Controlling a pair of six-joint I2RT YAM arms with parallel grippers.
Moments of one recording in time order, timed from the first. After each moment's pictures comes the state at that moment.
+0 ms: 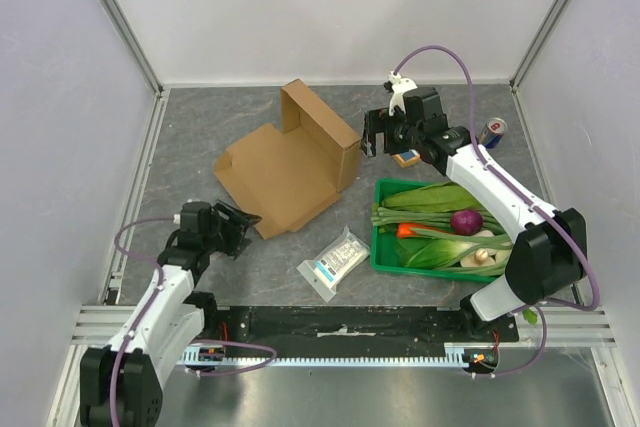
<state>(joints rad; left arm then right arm) -0.10 0.74 0.31 -0.32 0.20 -1.14 0.42 1.53 1.29 -0.38 -0.12 0.21</state>
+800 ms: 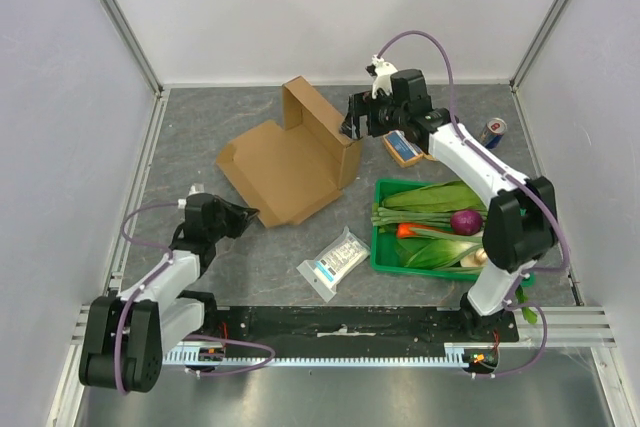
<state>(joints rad) -0.09 1.04 0.23 0.18 0.19 -1.14 0.41 1.71 1.45 -0.29 -0.29 0.20</state>
